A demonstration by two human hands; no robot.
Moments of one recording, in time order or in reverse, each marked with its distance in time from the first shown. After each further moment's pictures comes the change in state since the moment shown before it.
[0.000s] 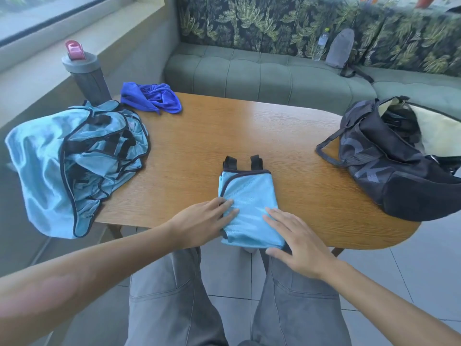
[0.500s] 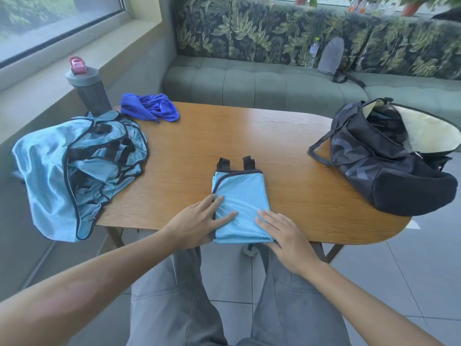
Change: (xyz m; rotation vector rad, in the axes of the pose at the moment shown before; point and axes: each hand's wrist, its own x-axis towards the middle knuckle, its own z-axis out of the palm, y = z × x) left_hand -0.003 0.004 0.009 0.092 -0.121 -0.114; right_hand 0.004 0.001 0.033 0.008 0.201 0.007
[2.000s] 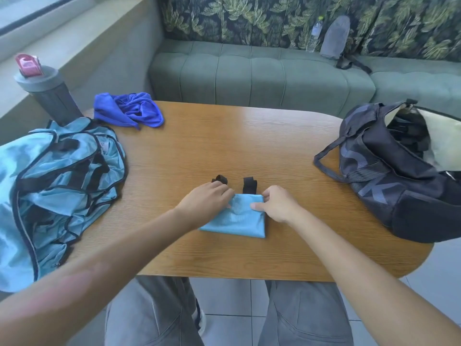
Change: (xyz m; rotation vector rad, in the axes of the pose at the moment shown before) left_hand 0.118 -0.075 0.004 -0.255 0.084 -0.082; right_hand 0.178 0.042 -0.042 0.312 -0.364 0.812
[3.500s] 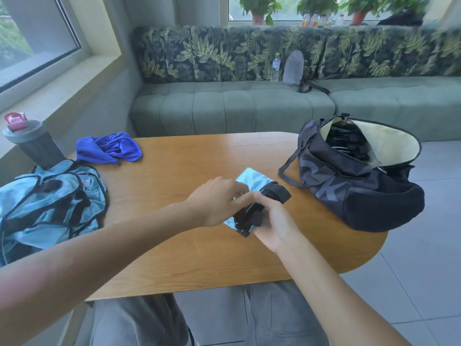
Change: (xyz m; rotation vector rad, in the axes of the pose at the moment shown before) left_hand 0.056 0.096 -0.147 -0.488 -0.106 -0.211; right_hand -0.113 0.008 -0.044 1.688 -0.081 0.064
